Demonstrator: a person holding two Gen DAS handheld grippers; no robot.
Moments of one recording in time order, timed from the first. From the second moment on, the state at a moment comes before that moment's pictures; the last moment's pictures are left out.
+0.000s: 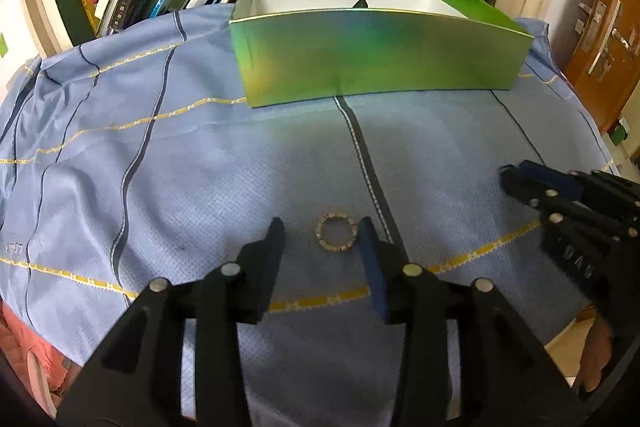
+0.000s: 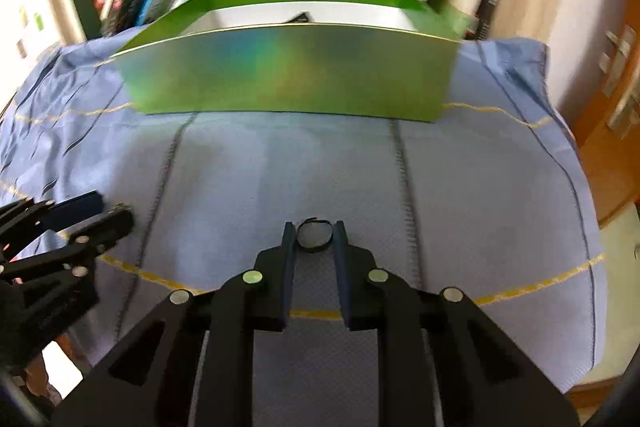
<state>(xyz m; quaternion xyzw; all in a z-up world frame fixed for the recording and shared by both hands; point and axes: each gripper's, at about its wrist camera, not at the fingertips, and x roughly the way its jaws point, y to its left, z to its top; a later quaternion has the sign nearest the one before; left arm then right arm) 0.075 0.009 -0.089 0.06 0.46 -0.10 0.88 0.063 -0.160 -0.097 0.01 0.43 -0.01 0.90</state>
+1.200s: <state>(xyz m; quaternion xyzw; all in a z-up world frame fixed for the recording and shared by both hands) 0.075 0.008 -0.090 0.04 0.46 -0.06 0.88 0.048 -0.172 -0.099 0.04 0.43 0.01 0.90</state>
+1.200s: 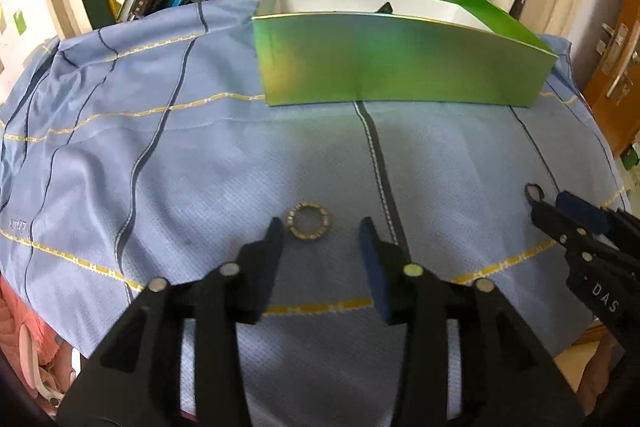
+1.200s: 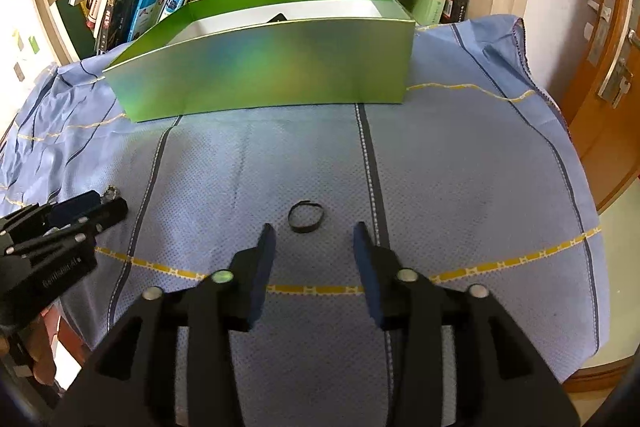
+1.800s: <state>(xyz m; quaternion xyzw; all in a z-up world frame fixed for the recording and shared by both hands) 0.074 0.007 -0.092 0.04 0.46 -0.06 0.89 0.059 -0.153 -0.100 0.00 0.41 0.00 0.91</state>
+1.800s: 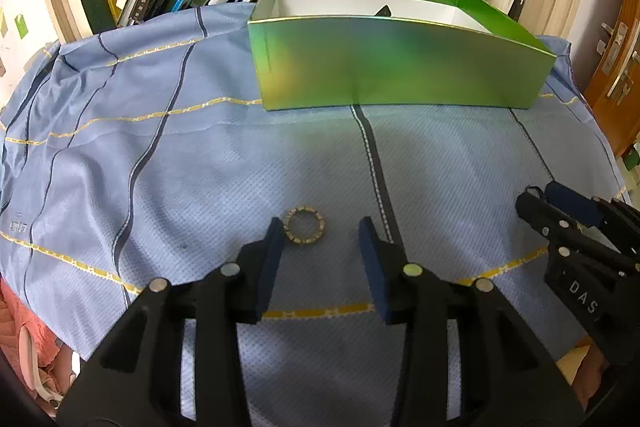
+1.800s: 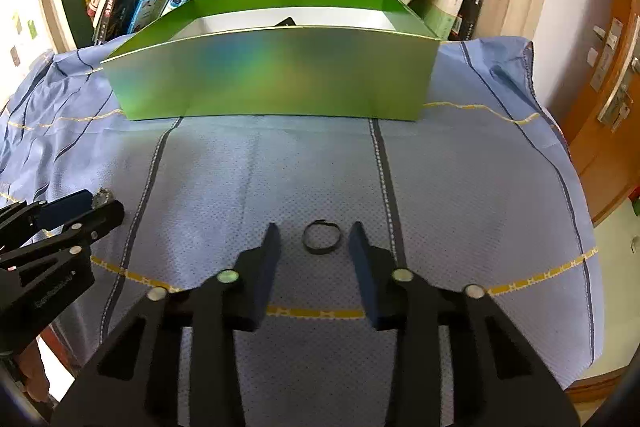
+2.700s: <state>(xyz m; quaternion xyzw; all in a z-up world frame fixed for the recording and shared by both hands) 0.111 -0.002 0.024 0.02 0.32 -0.09 0.94 0.091 -0.175 0.036 0.04 0.25 -0.01 0.97</state>
